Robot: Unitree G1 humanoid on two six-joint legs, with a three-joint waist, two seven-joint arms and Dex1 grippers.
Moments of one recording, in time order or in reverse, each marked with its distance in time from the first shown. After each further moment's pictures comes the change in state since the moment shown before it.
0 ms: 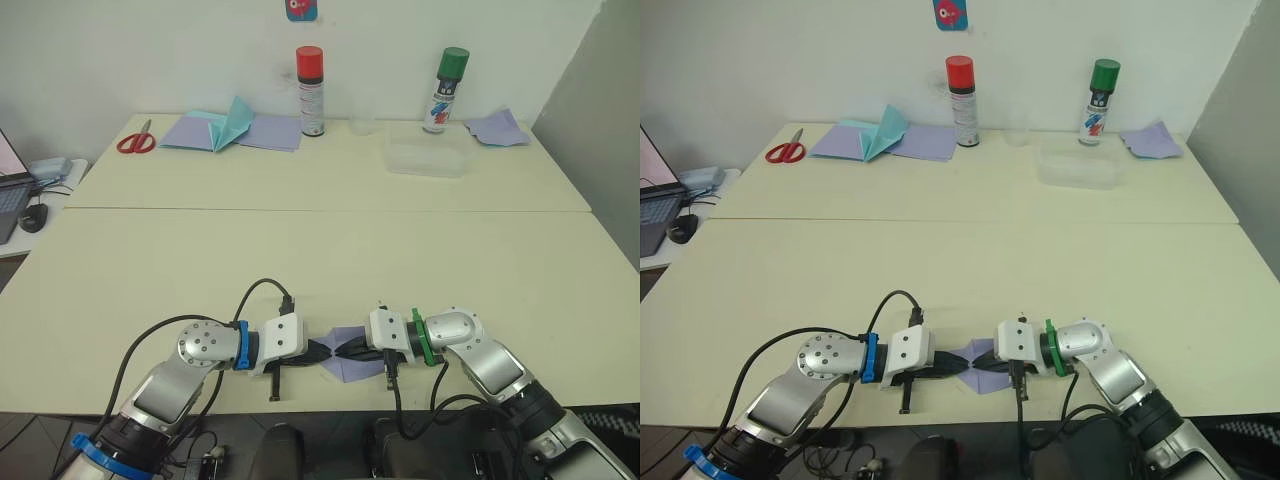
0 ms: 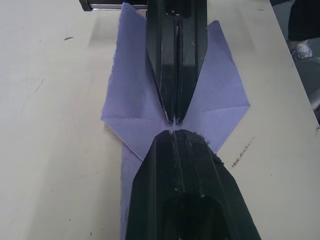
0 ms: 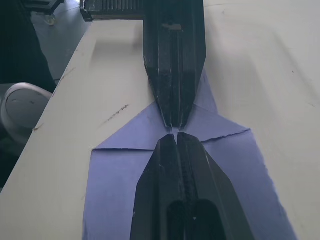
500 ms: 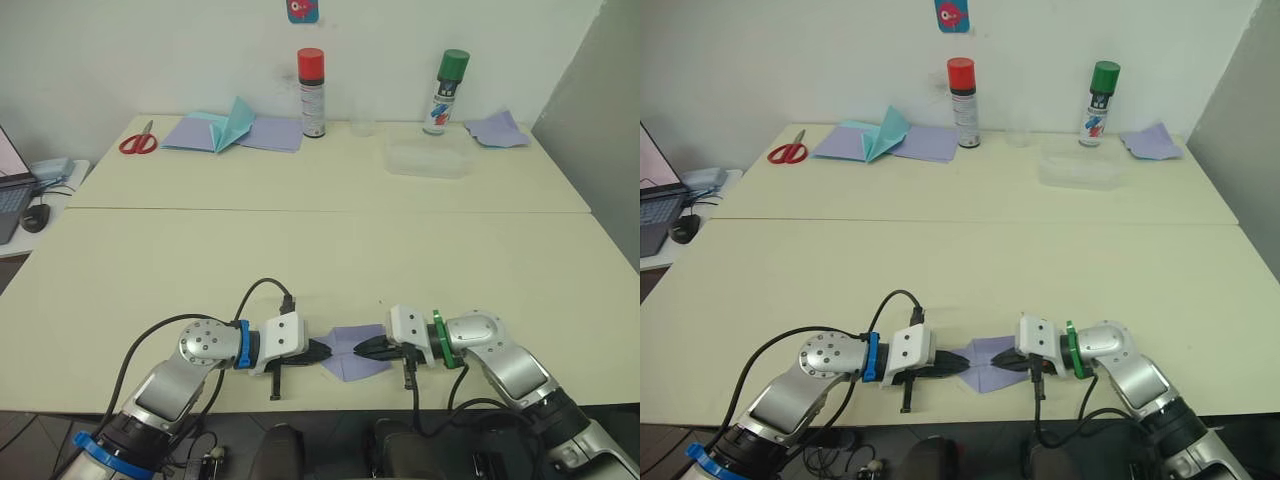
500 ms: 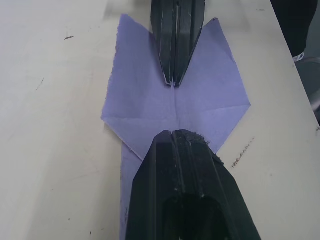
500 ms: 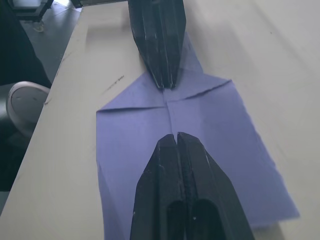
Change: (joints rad) left arm -0.010 -0.005 -0.005 0.012 -0.001 0.006 -0.002; right arm 0.071 -0.097 -0.078 -0.048 0.080 0.092 0.000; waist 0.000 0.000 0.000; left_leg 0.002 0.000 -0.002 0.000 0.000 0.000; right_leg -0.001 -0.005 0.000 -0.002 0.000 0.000
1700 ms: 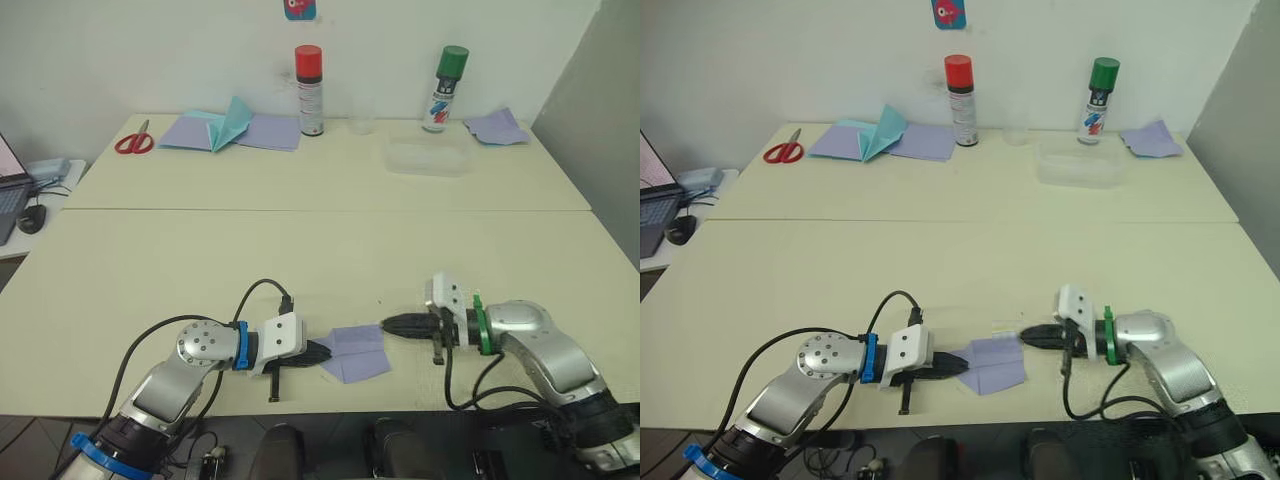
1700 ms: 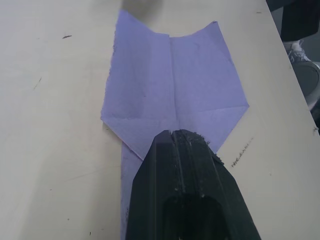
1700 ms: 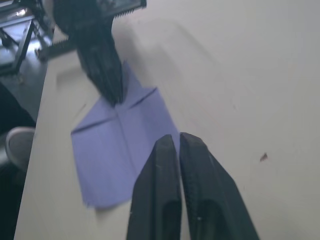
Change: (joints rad) left arm 0.010 0.004 0.001 -0.009 -0.017 0.004 -0.007; right arm 0.014 -0.050 -0.188 -0.132 0.244 0.289 -0.042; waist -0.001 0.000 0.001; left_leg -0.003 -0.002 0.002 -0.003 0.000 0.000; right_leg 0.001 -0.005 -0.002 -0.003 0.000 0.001
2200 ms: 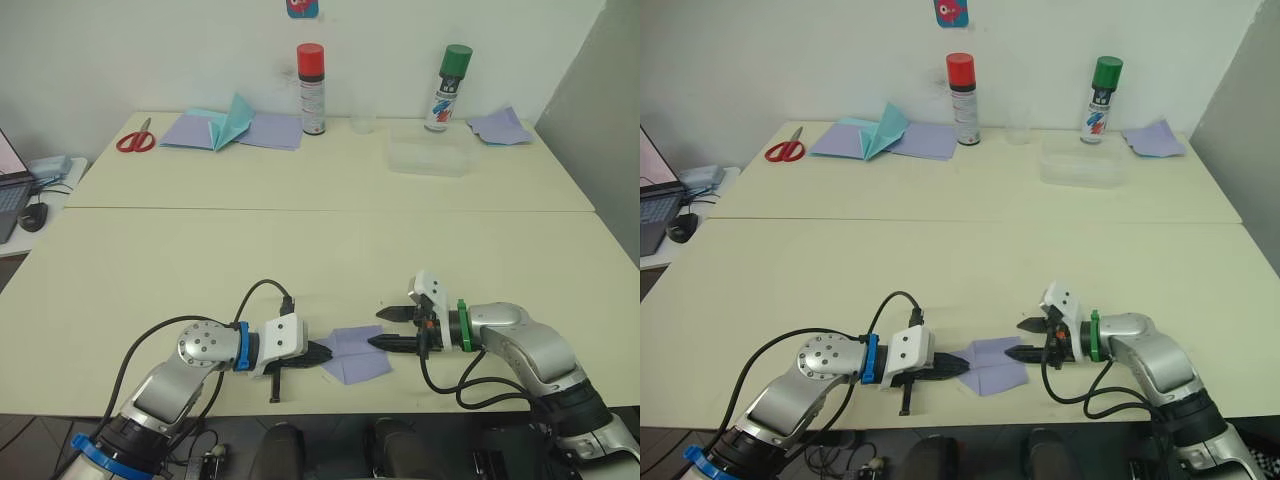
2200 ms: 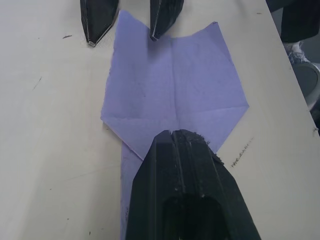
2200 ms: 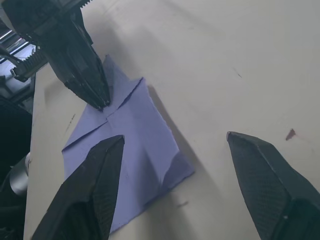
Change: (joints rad) left arm 0.003 0.002 0.001 -0.008 0.000 0.001 0.000; right arm -0.061 0.045 0.047 0.030 0.019 0.263 -0.056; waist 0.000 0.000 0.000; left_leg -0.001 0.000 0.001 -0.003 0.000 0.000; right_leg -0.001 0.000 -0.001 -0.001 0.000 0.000
